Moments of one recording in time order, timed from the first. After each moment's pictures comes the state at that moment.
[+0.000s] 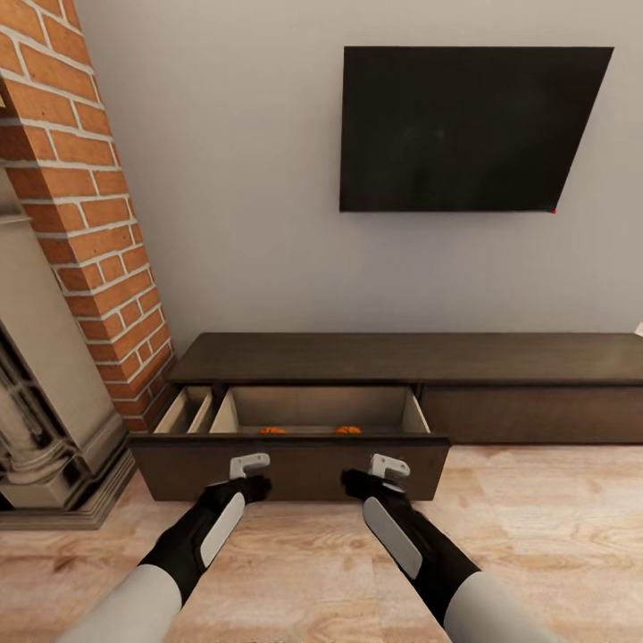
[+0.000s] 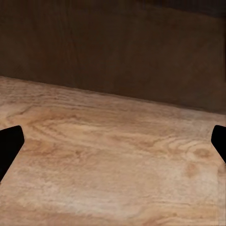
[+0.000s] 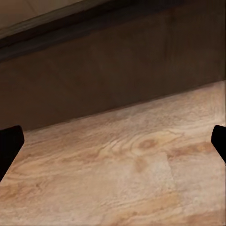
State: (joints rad) left arm -0.61 -0.04 -0.28 -0.72 0.48 0.42 0.33; right arm -0.60 0.07 0.57 -0.87 -0.84 0.28 -0.59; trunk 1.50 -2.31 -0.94
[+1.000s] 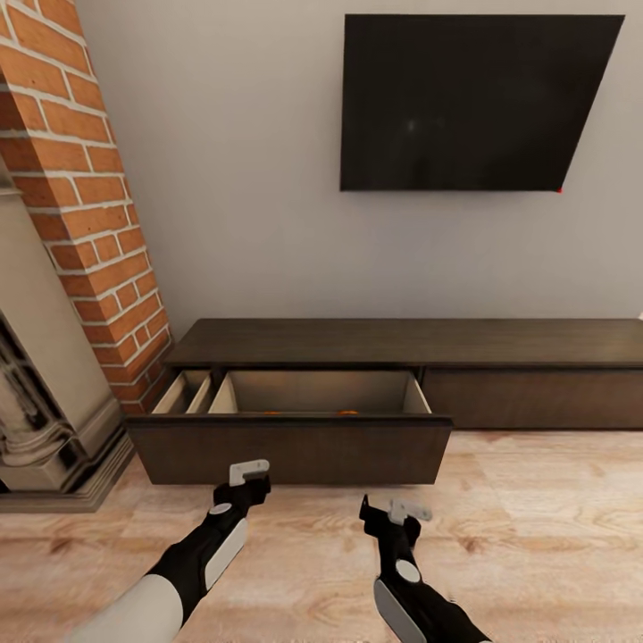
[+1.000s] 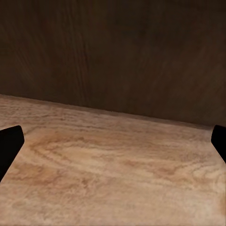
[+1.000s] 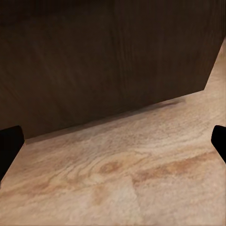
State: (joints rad) left arm -0.61 -0.04 -0.40 -0.57 0.48 0.06 0.33; right arm -0.46 0.07 0.57 -0.64 -0.59 -0.27 -0.48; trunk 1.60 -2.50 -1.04
